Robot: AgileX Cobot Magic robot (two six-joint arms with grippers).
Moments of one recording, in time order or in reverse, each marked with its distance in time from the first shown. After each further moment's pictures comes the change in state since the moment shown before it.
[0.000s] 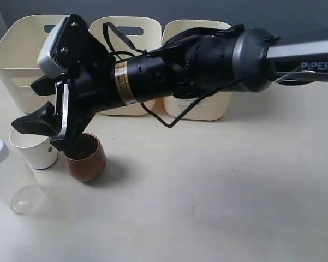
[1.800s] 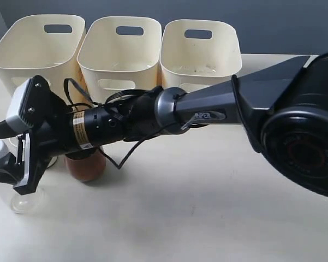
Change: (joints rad) left arm 0.000 0.000 0.000 0.000 0.000 0.000; right arm 0.107 0.338 -0.190 0.240 -0.162 -0.210
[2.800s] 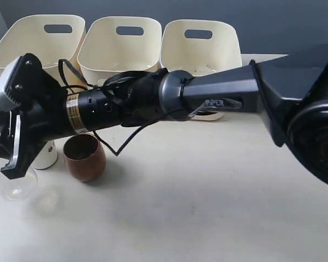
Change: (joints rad) left arm 0.000 0.000 0.000 0.000 0.000 0.000; right arm 0.004 -0.070 -0.023 -0.065 0.073 0.118
